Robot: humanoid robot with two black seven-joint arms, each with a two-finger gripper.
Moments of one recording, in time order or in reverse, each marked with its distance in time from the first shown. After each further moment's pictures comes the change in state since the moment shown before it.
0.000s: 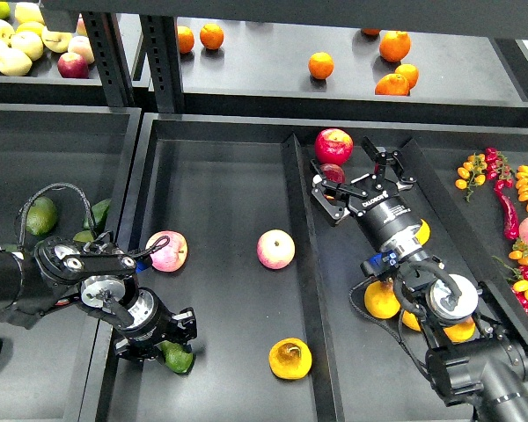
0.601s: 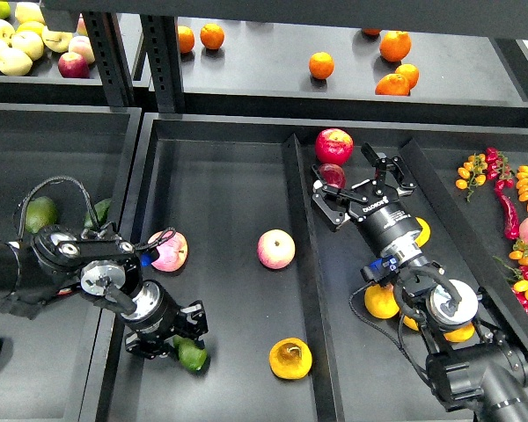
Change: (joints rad) left arm -0.096 0.061 -0.093 -0.022 -0.032 -0.066 0.000; right arm -0.028 0.000 0.000 0.010 0.000 0.002 0.003
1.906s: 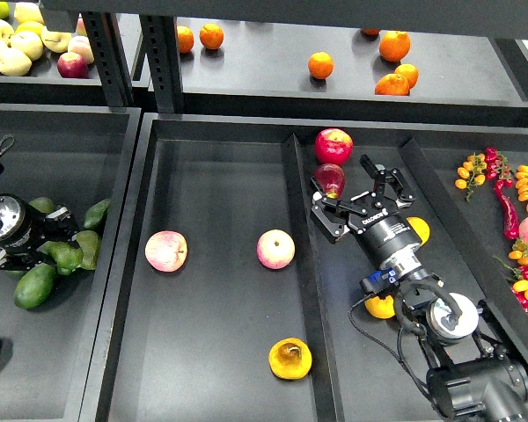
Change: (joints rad) left arm 0.048 0.302 -0.080 0.197 0.057 0.000 0.000; right arm -0.056 0.000 -0.002 0.038 0.000 0.000 -0.003
